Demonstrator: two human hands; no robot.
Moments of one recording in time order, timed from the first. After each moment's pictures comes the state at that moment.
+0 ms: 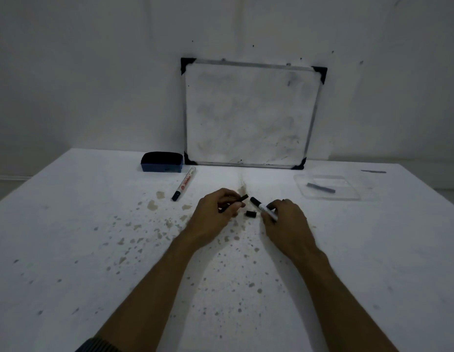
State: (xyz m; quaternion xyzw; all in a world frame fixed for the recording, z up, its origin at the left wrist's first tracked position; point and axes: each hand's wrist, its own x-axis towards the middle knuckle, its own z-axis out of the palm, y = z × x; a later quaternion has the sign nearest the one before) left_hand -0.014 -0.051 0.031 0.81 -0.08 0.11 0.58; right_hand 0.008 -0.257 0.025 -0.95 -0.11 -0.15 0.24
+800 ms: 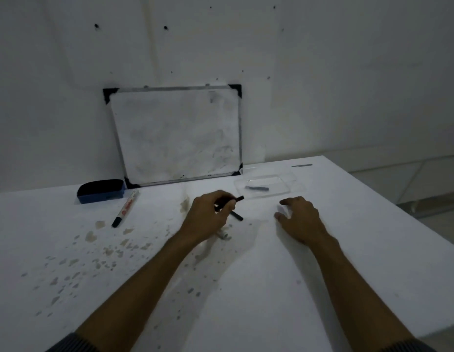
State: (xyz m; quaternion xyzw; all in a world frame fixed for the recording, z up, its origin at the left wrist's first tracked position) left_hand -0.001 -0.170 0.075 0.87 -0.19 0.15 0.42; right_hand 0.004 -0.436 0.042 -0.96 0.05 -0.10 0.26
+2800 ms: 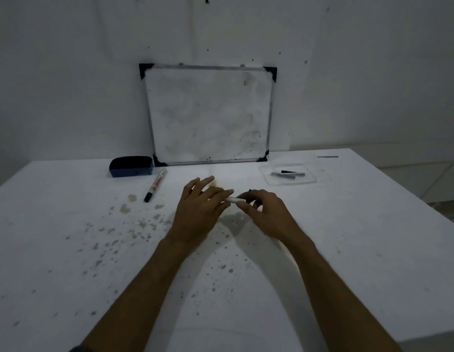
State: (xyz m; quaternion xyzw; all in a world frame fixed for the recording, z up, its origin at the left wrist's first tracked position) left_hand -0.023 -0.077 0.033 0.90 -0.25 0.35 0.10; right_hand -0.032 -0.290 0.060 -0.91 -0.13 -0.08 0.39
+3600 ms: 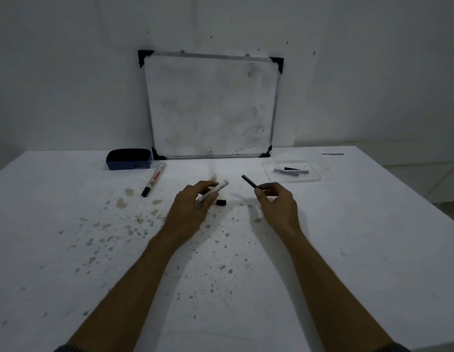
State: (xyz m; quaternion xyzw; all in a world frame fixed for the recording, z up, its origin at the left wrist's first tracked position) left_hand -0.020 -0.065 0.025 0.87 -0.11 0.19 0.45; right_hand -0.003 -0.297 0.035 -0.86 0.06 -0.15 0.49
